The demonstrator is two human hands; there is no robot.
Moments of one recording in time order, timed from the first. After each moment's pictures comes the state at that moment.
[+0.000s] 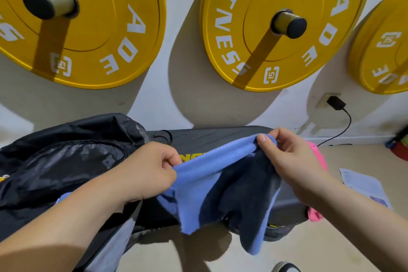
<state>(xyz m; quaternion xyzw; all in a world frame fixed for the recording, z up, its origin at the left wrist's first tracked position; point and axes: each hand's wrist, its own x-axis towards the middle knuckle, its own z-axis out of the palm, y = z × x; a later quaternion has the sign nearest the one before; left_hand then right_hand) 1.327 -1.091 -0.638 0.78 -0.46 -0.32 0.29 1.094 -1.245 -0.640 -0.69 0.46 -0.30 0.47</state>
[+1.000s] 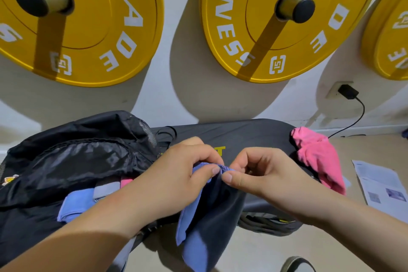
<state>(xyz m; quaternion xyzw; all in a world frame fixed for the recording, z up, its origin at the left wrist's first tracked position) 1.292 -1.098 -0.643 0.67 -0.63 -0.21 0.33 1.103 -1.206 -0.643 -0.75 0.25 -0.17 0.59</state>
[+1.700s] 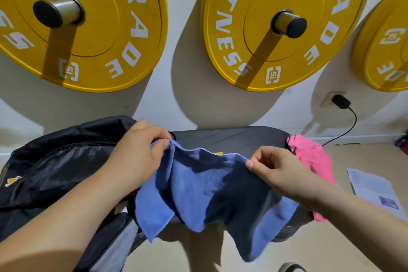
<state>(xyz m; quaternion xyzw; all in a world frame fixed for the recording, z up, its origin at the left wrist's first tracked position) 1.351 -1.095 -0.647 0.79 -0.52 -0.06 0.32 1.085 -1.248 -0.659 -0.81 0.39 -0.15 0.42</state>
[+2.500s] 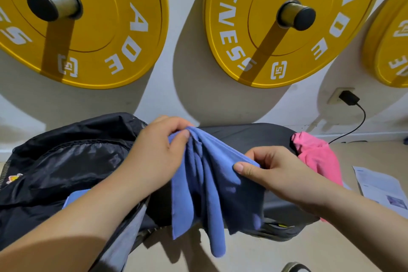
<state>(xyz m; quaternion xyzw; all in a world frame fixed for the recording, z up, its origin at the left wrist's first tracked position) 1.319 -1.107 -0.635 0.74 -0.52 -0.09 0.43 1.095 -1.233 -0.646 -0.78 0.33 -0.11 0.52</state>
